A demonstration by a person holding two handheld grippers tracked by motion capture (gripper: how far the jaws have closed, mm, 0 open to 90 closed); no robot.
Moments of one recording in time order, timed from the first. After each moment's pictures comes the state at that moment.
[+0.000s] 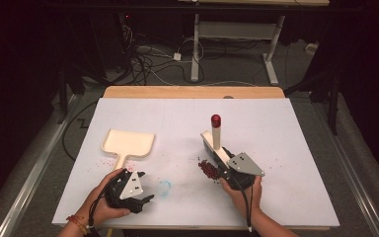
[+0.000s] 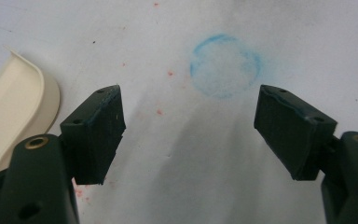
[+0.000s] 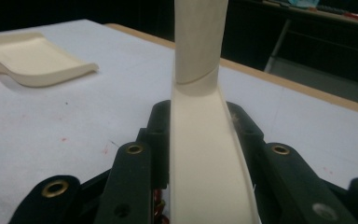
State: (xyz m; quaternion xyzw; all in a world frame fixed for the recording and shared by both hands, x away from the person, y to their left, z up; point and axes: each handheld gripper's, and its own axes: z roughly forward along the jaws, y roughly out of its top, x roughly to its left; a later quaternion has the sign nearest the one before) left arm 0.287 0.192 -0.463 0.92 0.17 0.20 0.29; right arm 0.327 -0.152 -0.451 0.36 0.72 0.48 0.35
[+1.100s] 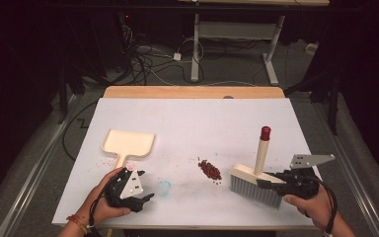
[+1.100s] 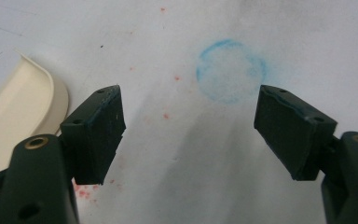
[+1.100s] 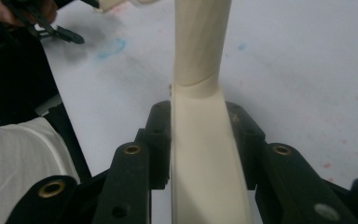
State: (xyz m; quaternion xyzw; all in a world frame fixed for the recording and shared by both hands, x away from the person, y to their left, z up) left arm 0.288 0.191 -0.460 0.91 0.18 0.21 0.30; right arm 0.315 -0.299 -0.413 0.33 0.83 0.45 0.02
